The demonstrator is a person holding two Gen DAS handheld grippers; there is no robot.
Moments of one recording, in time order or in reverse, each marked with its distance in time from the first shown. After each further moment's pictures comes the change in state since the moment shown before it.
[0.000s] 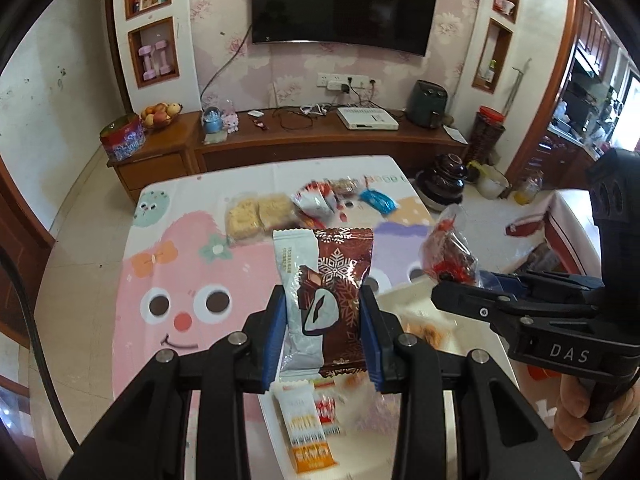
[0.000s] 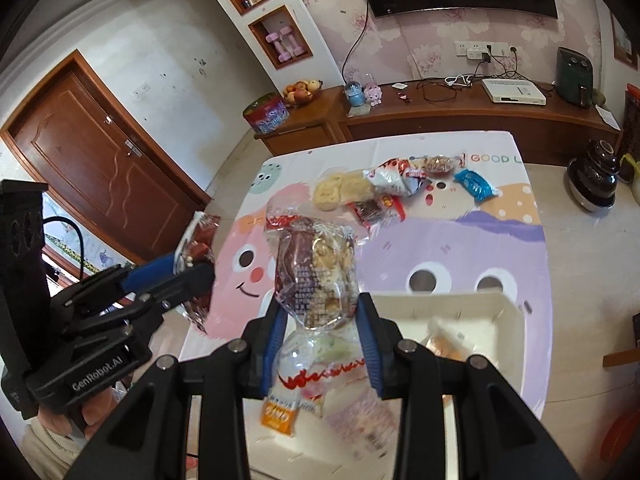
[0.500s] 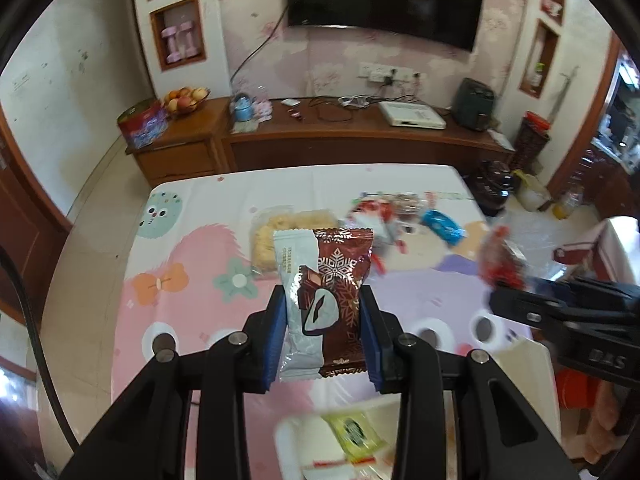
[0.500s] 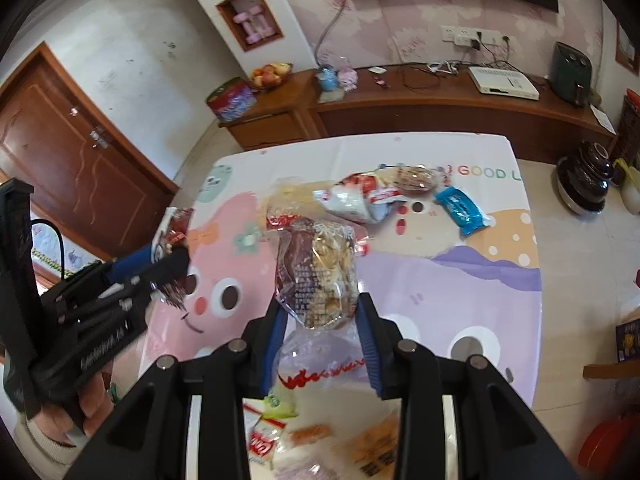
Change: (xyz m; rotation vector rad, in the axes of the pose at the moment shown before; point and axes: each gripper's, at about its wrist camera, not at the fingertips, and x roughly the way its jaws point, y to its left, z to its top) left arm 0.106 0.039 0.063 -0.067 0.027 0.102; right arm 0.078 -0.045 0.080 -0.004 0.074 -0.089
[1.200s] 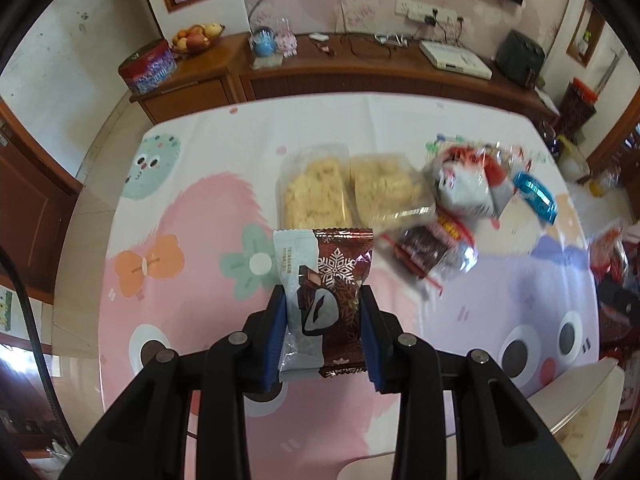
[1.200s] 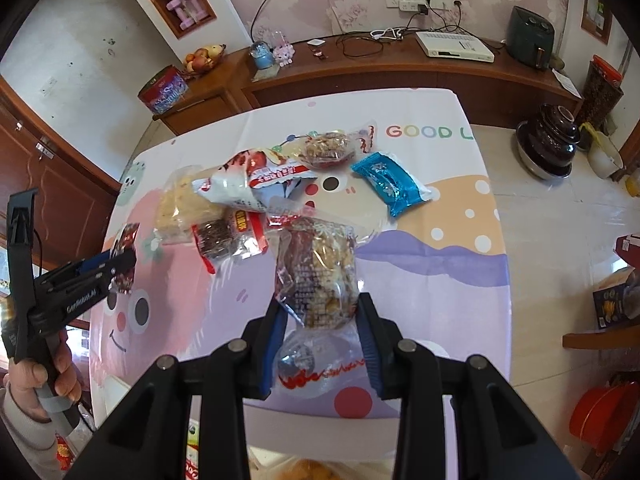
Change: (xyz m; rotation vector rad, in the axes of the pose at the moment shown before) left arm 0.145 0.049 0.012 -0.047 0.220 0.107; right arm 0.067 -0.083 0.012 0.104 0.088 -0.167
